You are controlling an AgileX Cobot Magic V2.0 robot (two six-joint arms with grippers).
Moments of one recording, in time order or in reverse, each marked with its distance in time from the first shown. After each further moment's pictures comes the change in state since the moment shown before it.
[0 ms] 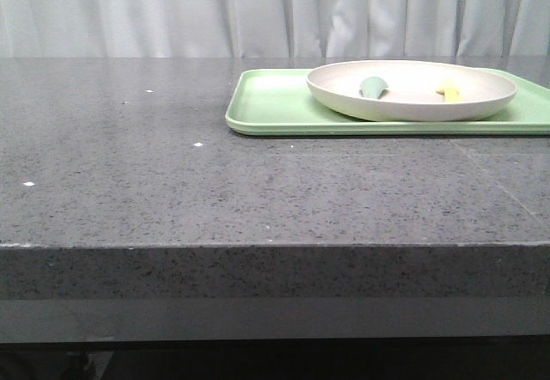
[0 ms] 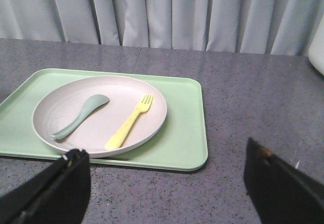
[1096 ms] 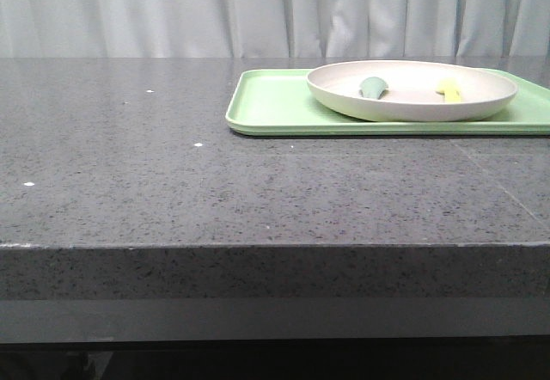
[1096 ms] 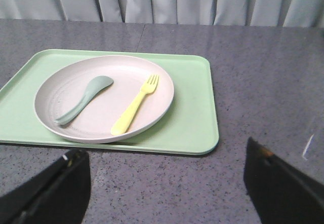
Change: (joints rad) left arm 0.018 -1.360 1.644 0.058 -0.994 0.008; right arm 0.000 0.131 -0.043 0.046 0.029 -0.002
